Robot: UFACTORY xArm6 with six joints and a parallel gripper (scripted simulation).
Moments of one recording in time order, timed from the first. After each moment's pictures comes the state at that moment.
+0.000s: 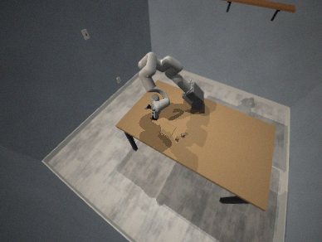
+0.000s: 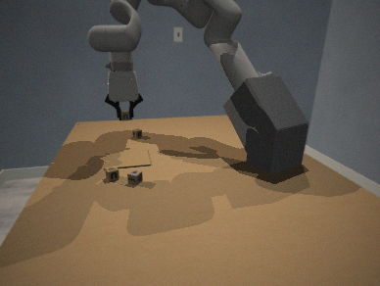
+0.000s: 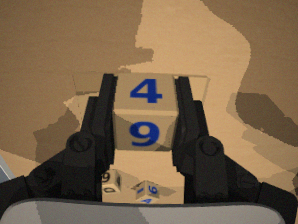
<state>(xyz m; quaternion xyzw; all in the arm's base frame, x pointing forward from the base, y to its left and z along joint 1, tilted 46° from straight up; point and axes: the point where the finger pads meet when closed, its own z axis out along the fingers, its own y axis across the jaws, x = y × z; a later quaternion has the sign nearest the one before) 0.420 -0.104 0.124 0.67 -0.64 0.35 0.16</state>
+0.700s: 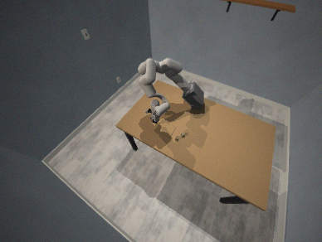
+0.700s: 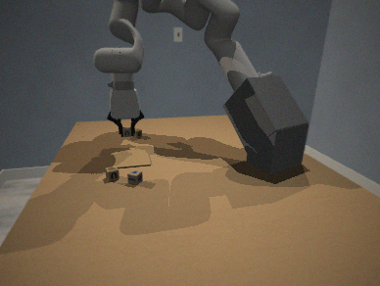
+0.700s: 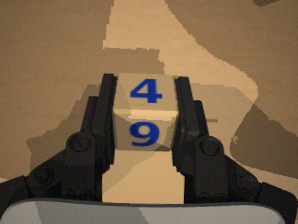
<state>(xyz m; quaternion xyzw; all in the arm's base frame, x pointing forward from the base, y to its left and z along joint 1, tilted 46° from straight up) 0.435 -0.147 0.081 0.67 -0.64 0.35 0.16</state>
